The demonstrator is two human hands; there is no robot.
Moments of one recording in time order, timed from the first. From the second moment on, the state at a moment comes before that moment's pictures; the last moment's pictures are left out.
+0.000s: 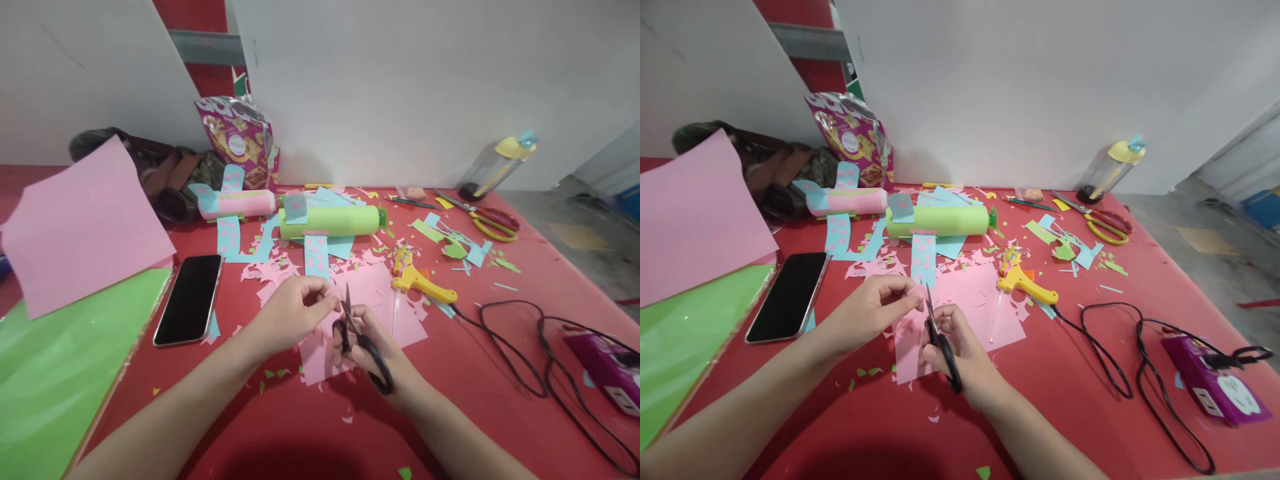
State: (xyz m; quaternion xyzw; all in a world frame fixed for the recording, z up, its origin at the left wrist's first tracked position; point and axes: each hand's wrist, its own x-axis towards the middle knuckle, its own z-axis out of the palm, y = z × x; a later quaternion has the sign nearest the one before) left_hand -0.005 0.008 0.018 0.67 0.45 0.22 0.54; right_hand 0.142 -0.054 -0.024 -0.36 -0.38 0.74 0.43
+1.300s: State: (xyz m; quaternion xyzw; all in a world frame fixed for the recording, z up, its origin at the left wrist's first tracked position) left_hand -0.012 0.012 0.020 0.72 0.45 0.17 0.50; right_hand 0.142 -0.053 -0.028 -0.34 -0.38 0.75 0.42
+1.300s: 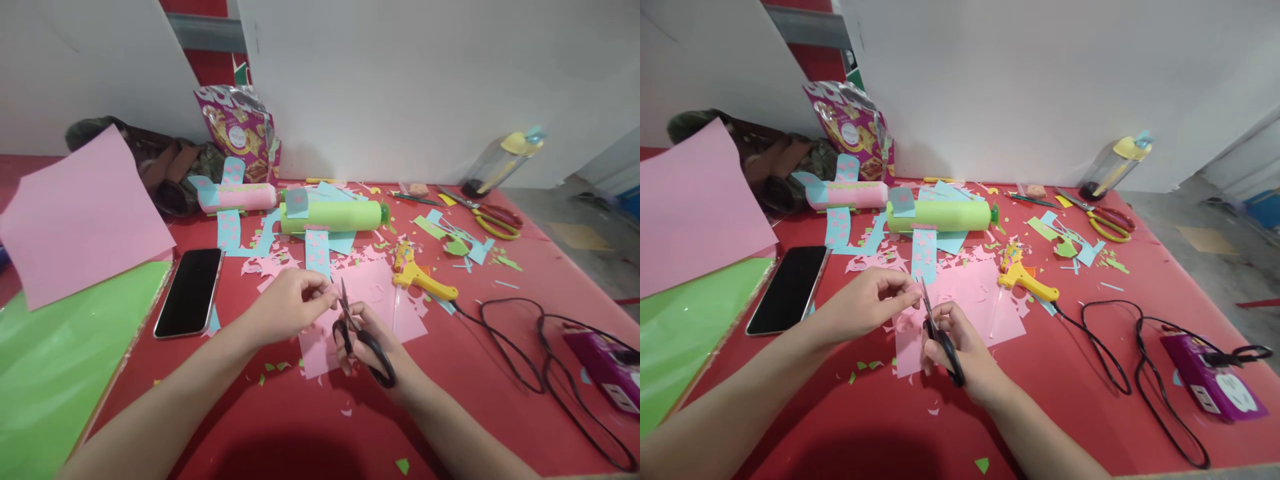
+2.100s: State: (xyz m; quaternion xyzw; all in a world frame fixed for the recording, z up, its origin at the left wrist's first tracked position) left_hand -0.016 0.016 0.021 0.71 0.45 0.15 0.53; right_hand 0.143 -0.052 -0.030 -0.31 -0.40 0.75 0.42
